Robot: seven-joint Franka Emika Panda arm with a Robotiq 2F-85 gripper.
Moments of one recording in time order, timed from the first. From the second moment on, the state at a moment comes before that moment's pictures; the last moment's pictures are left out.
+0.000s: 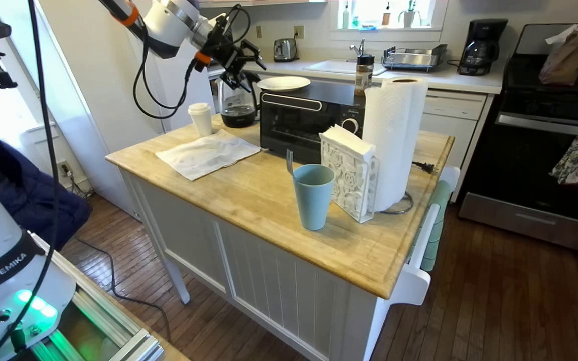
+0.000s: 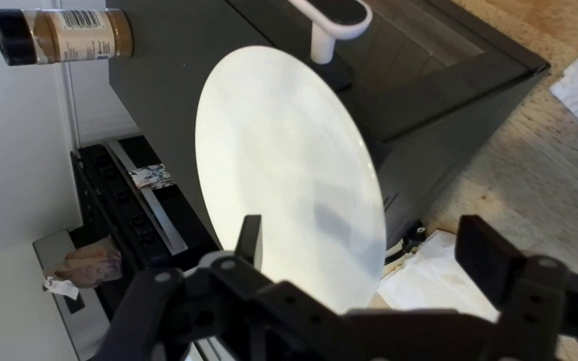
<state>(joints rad) 0.13 0.46 0.10 -1.69 -1.10 2.11 0.44</state>
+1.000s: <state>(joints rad) 0.13 0.52 0.09 -1.61 -1.07 2.11 0.39</state>
